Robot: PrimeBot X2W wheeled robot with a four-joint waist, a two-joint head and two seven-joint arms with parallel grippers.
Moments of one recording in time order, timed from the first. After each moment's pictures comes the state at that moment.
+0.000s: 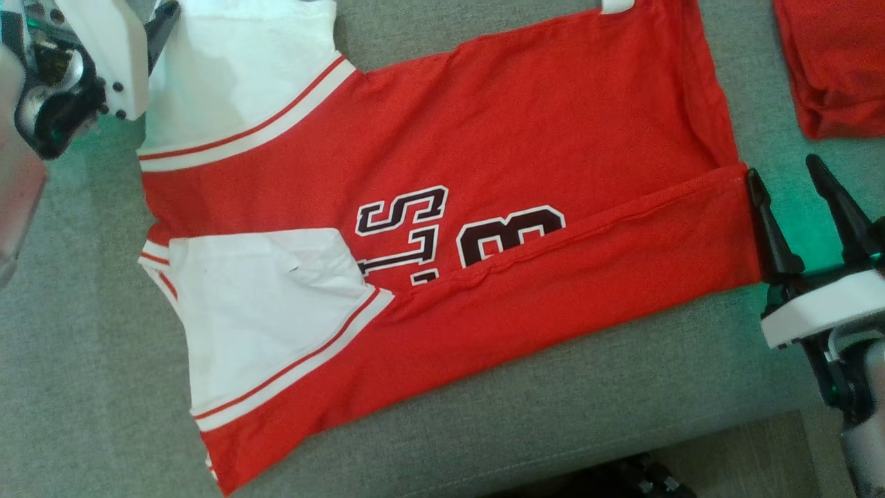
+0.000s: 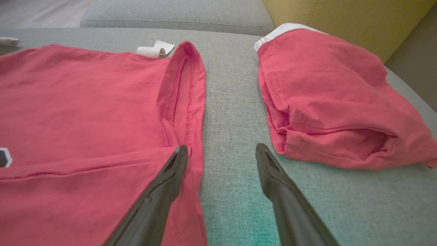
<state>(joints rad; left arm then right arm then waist) -1.24 0.53 -0.91 0.77 -0.86 -0.13 0.55 -0.20 -0.35 0.09 0.11 0.30 0.12 -0.04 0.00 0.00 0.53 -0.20</state>
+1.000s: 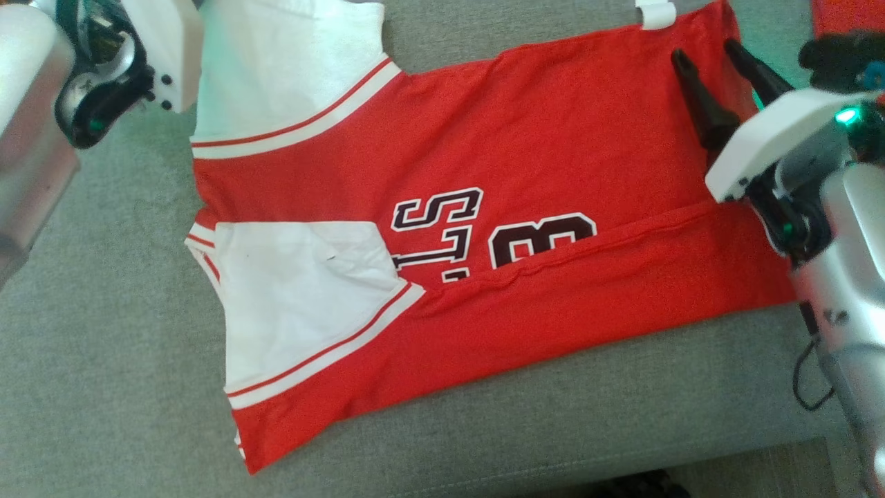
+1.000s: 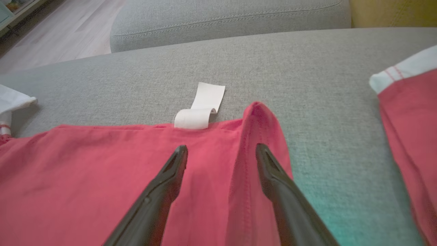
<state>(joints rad) -1.33 0.55 -1.12 0.62 -0.97 -0.13 0.45 -0.69 -0.32 0.30 0.47 0.54 0.12 0.20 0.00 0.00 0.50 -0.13</state>
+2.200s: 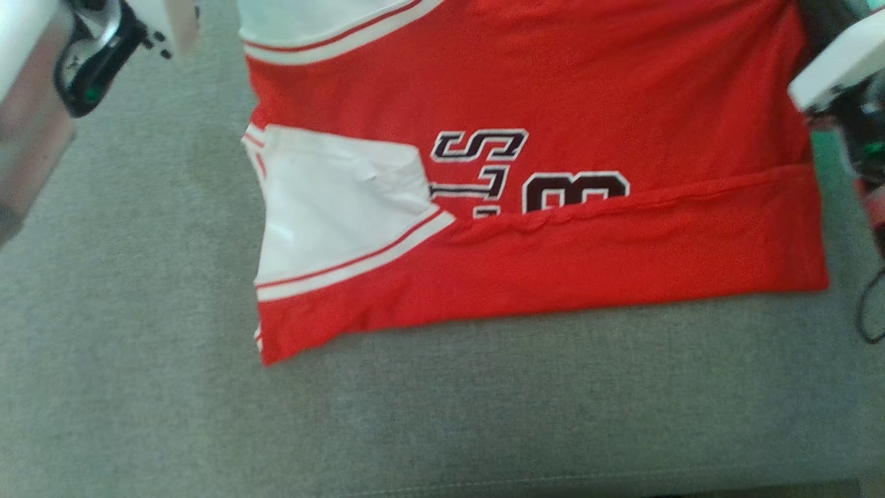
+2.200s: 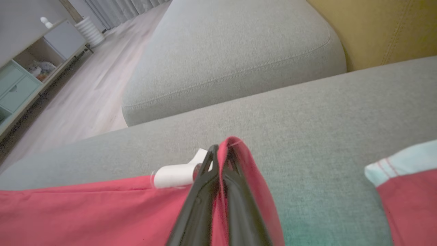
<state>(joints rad) -1.43 0.53 -1.24 0.68 -0.97 -0.13 0.01 -0.96 -0.44 0.45 0.77 0.89 0.12 0.12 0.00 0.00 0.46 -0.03</state>
